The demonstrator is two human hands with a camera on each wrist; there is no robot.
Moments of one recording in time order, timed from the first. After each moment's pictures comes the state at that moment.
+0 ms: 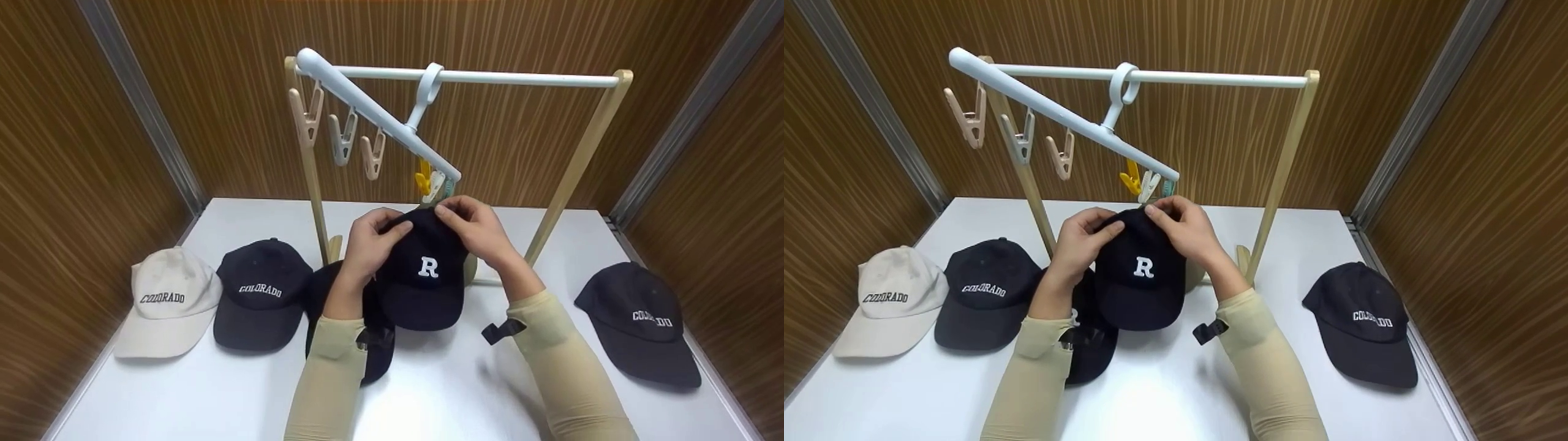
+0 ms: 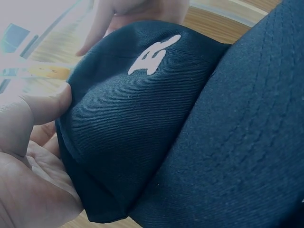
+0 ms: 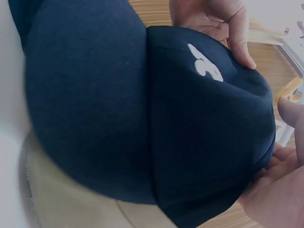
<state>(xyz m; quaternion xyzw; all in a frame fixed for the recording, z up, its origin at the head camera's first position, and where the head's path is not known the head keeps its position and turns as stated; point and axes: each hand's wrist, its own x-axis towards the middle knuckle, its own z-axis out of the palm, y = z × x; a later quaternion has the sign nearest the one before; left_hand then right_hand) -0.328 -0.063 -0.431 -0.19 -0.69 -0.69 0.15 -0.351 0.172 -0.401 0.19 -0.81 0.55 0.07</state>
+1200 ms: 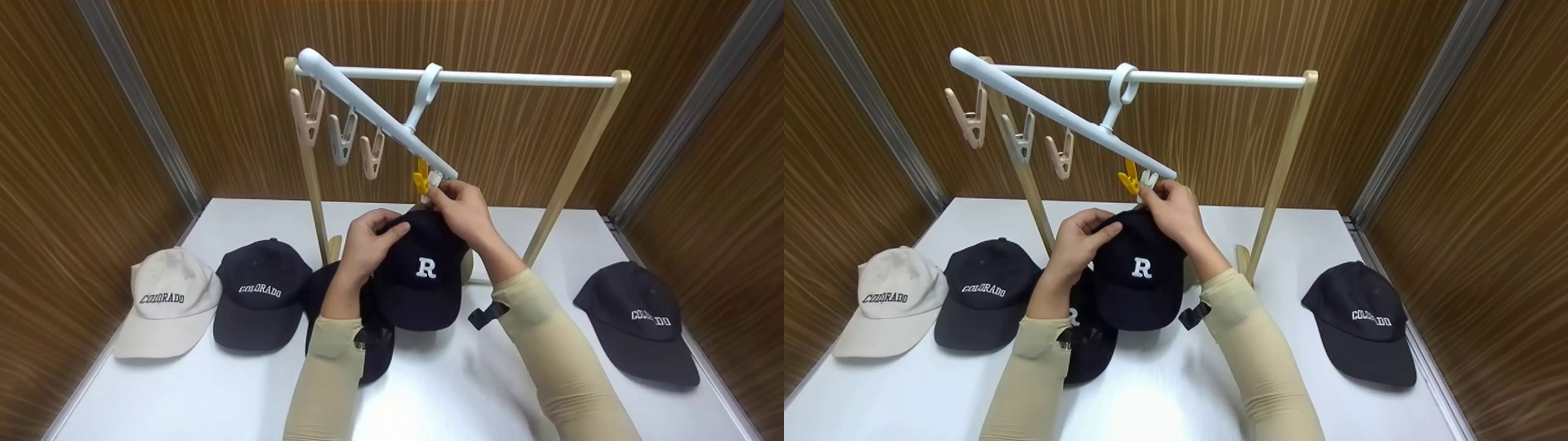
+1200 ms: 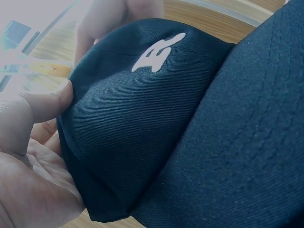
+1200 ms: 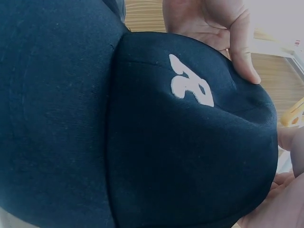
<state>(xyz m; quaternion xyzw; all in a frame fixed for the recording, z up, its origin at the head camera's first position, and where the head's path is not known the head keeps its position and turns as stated) -0.327 -0.067 -0.432 -0.18 -0.69 -0.69 0.14 -0.370 0.141 -0.376 0.11 -0.85 0.51 0.10</state>
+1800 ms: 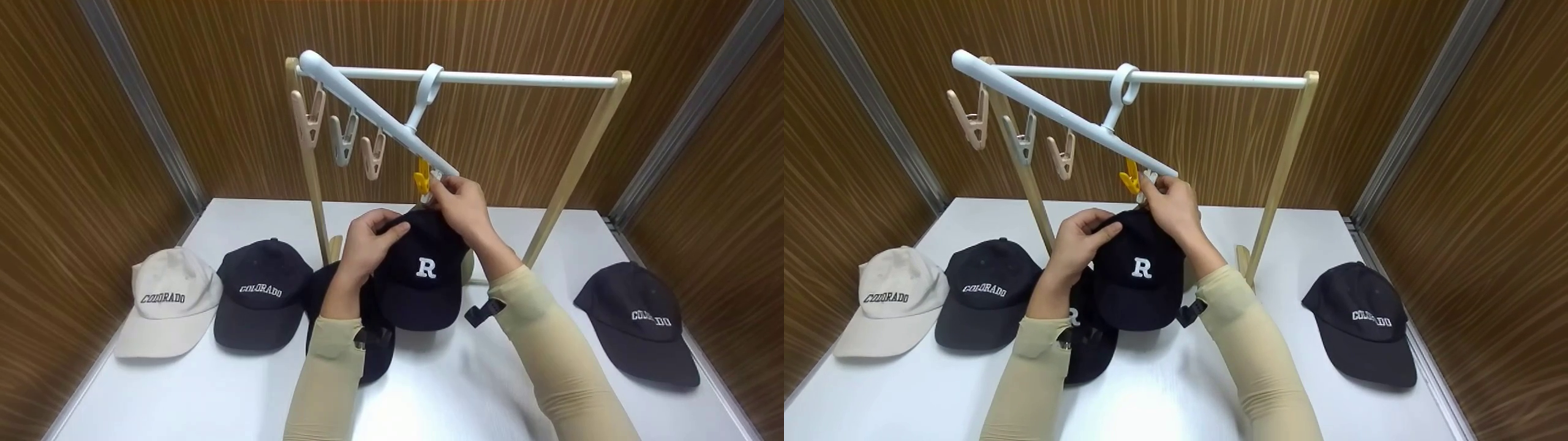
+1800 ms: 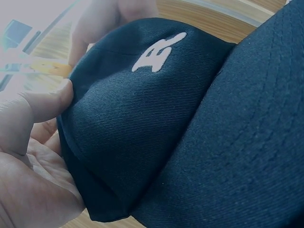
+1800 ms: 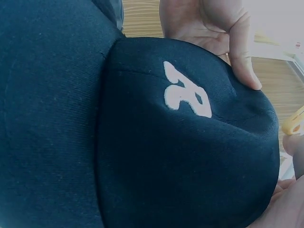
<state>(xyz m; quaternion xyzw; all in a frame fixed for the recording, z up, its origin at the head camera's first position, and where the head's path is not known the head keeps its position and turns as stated) -0.329 -0.067 -0.433 -0.18 -0.68 -0.70 0.14 -0.375 0.133 -0.372 0.08 -0.82 0.55 0.11</state>
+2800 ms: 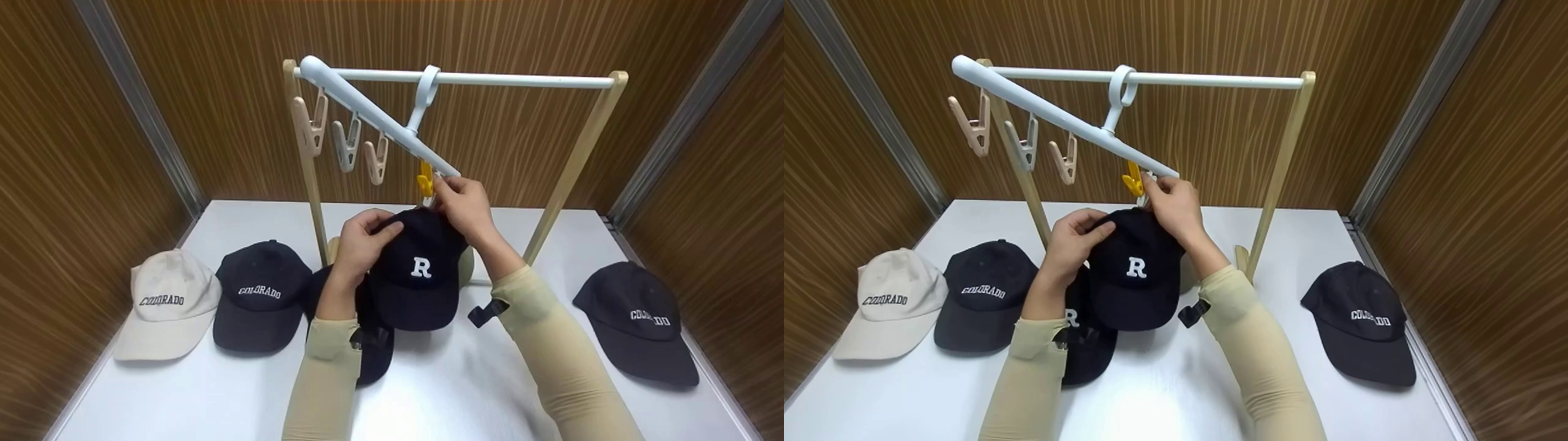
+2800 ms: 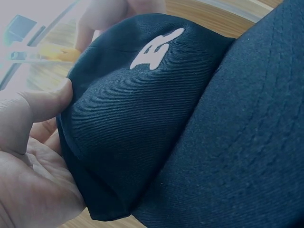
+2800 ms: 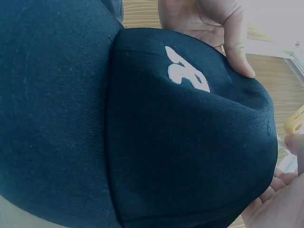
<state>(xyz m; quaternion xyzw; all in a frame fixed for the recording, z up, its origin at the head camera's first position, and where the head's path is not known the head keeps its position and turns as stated) -0.328 -0.077 -0.434 -0.18 -0.67 -0.71 0.14 -0.373 0.137 -0.373 0.09 -0.81 0.56 0.12</state>
